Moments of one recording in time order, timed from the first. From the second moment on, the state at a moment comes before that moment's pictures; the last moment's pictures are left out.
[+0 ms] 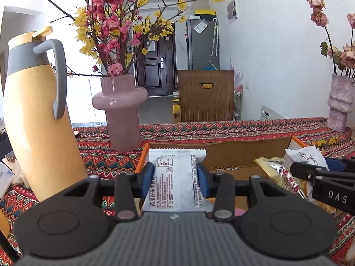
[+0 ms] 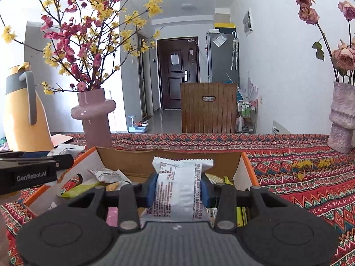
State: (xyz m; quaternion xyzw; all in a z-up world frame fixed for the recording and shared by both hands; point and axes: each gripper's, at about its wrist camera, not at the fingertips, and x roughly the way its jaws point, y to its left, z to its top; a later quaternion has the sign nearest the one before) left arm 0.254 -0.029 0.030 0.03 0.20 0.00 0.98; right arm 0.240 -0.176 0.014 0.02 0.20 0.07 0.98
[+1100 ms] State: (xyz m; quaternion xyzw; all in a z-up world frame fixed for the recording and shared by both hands) left arm 0.252 -0.002 0.027 -0.05 0.20 0.03 0.98; right arm 0.237 -0.193 0.011 0.07 0.20 0.06 0.98
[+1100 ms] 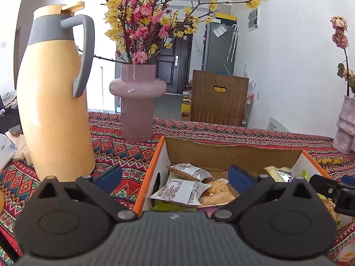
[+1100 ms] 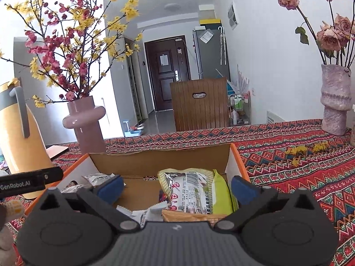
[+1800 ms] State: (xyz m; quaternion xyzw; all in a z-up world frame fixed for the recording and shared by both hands) left arm 0.228 -0.002 0.059 -0.06 0.17 0.03 0.98; right arm 0.216 -0.185 0.035 0.05 0.16 0.06 0.98
